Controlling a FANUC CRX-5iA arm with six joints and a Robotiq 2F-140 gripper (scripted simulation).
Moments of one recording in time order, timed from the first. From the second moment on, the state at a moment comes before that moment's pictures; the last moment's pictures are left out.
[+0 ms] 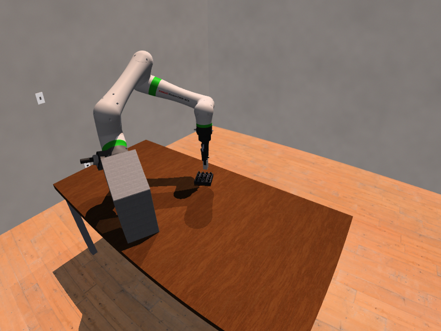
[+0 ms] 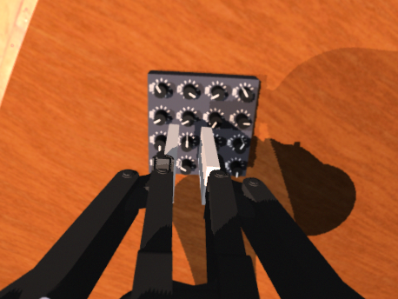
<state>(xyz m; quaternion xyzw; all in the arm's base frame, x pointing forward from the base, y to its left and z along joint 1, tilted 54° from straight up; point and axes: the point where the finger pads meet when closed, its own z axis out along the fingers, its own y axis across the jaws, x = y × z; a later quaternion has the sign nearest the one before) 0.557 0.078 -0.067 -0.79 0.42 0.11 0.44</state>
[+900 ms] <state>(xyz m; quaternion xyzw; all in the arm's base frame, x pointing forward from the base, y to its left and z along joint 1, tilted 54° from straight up) 0.562 0.097 -0.081 -0.79 0.42 0.11 0.44</state>
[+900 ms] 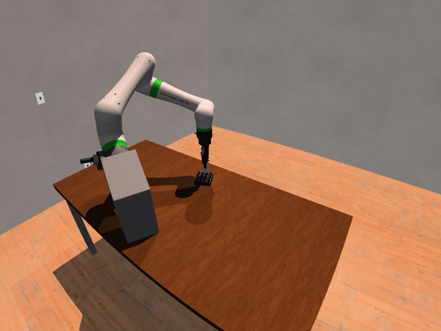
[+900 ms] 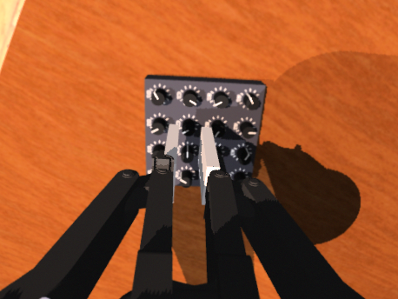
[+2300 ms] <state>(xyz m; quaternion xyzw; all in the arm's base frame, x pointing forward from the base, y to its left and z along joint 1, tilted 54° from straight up) 0.566 0.111 -0.092 -0.79 0.42 0.11 0.44</state>
